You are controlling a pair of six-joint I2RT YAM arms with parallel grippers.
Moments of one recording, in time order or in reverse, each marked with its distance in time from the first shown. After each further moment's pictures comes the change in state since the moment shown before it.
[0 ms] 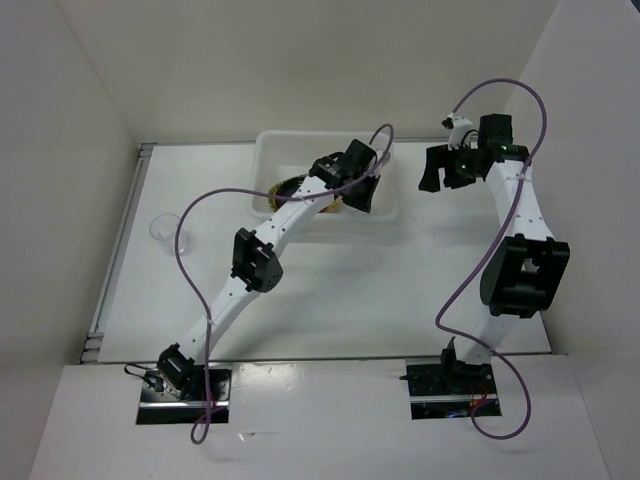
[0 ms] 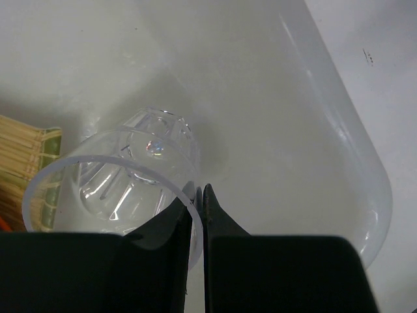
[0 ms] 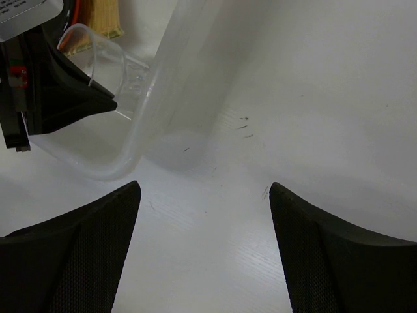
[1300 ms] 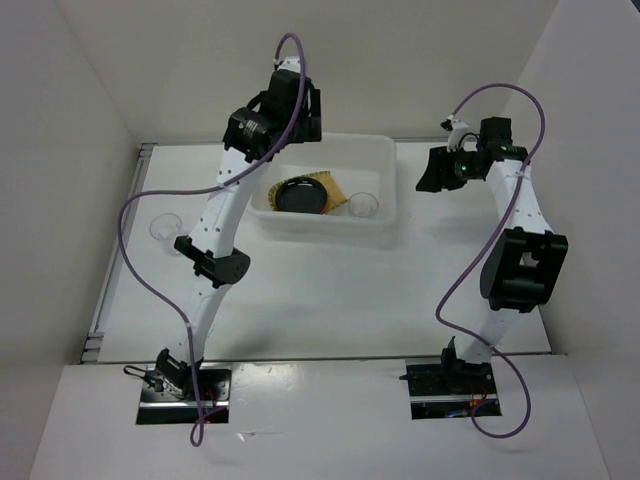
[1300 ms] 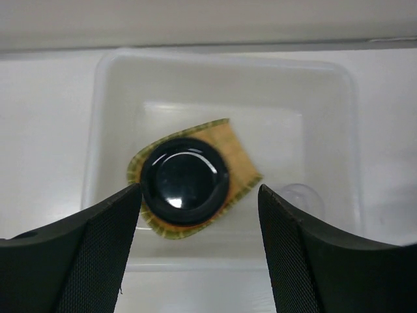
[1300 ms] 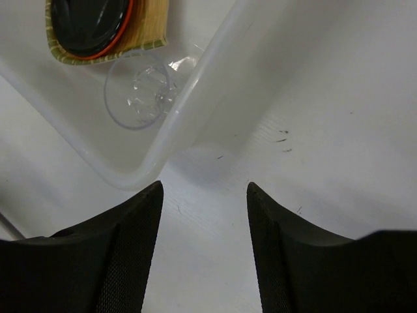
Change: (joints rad) left arm 0.095 -0.384 0.223 -0.224 -0.528 -0.131; right arm -0.019 0.029 -0.026 0.007 -0.187 -0.008
